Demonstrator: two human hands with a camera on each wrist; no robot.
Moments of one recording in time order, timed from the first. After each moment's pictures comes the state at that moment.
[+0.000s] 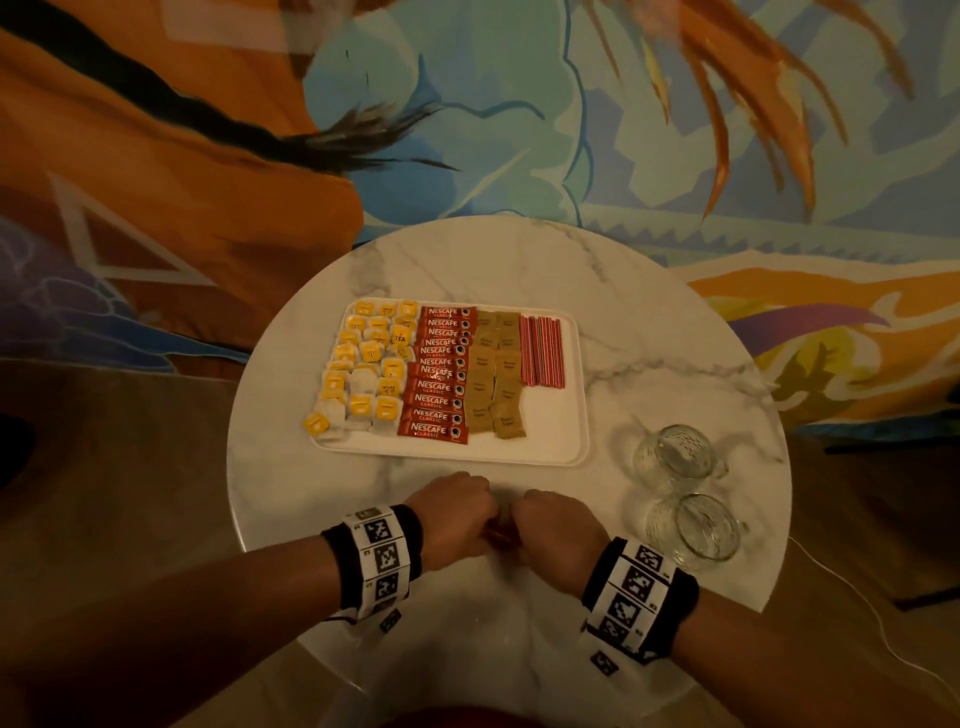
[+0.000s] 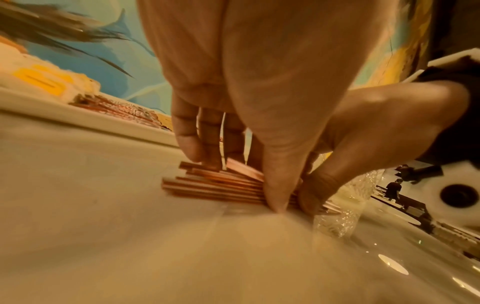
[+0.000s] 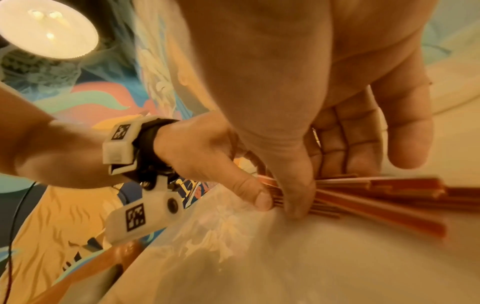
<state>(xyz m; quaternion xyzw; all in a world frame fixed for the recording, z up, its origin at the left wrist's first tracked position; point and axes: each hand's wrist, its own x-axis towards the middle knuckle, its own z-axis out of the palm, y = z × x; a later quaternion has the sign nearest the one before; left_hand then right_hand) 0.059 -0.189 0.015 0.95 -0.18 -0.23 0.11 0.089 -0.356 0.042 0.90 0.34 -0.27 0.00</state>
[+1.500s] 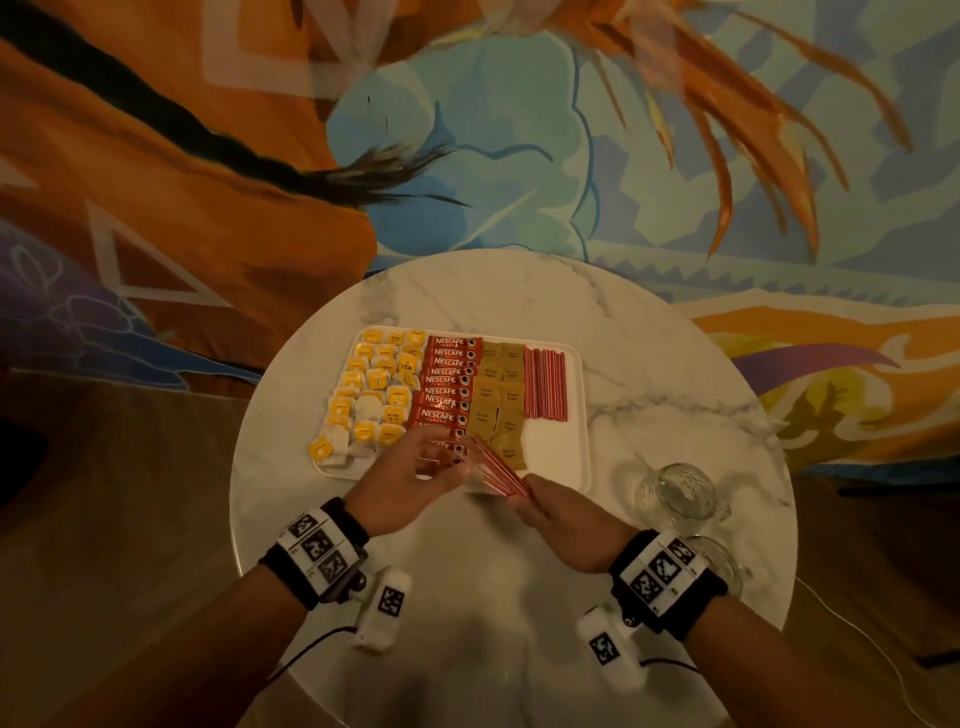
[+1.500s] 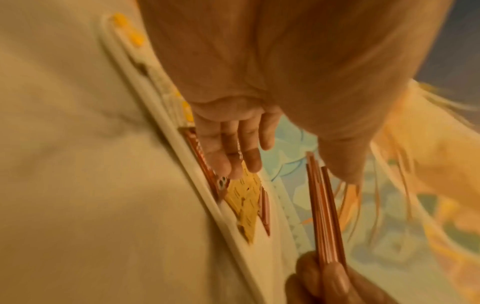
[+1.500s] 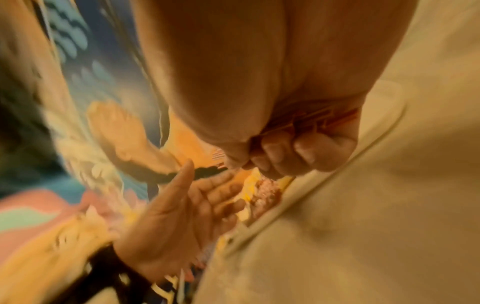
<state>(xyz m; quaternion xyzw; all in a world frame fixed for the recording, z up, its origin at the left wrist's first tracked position) 0.074 -0.132 0.025 0.79 0.10 -0.06 0.61 0.144 -0.372 0.042 0.82 0.32 -0.34 -0.32</state>
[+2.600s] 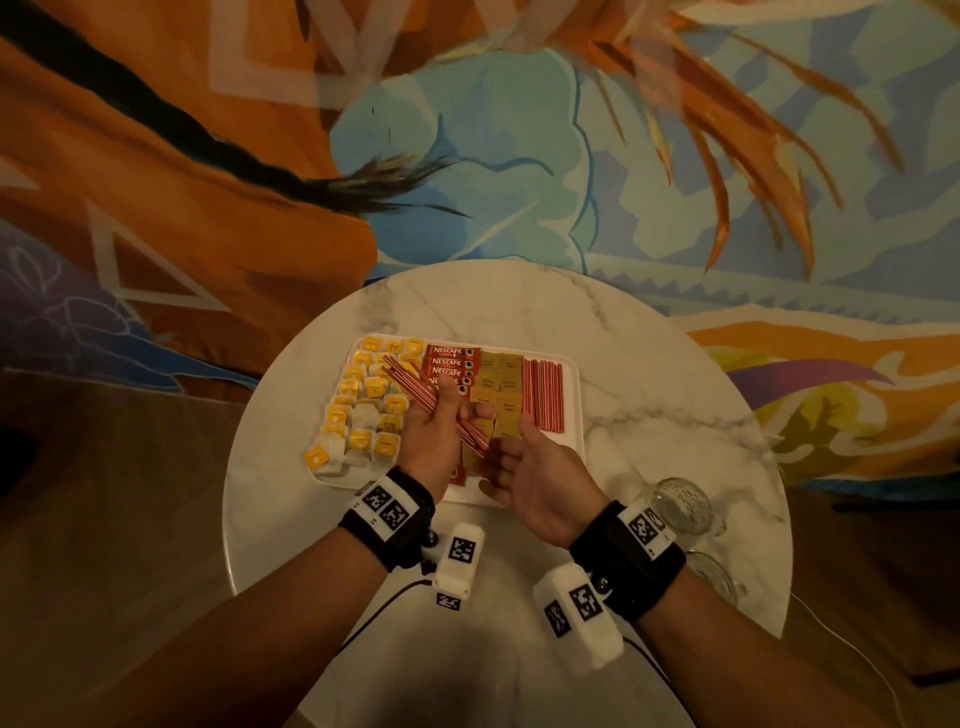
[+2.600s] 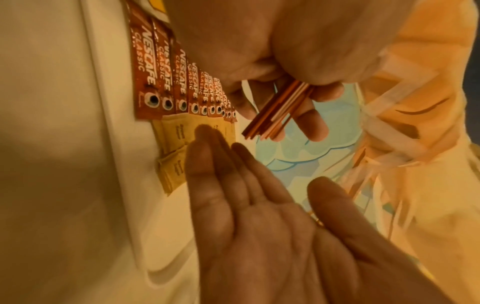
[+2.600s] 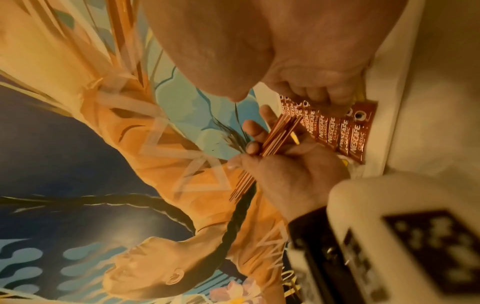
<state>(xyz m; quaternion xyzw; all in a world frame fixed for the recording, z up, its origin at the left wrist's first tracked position) 0.128 -0.186 0.074 0.62 0.25 0.16 0.73 0.157 -0.322 0.071 0.53 -0.05 -0.43 -0.73</state>
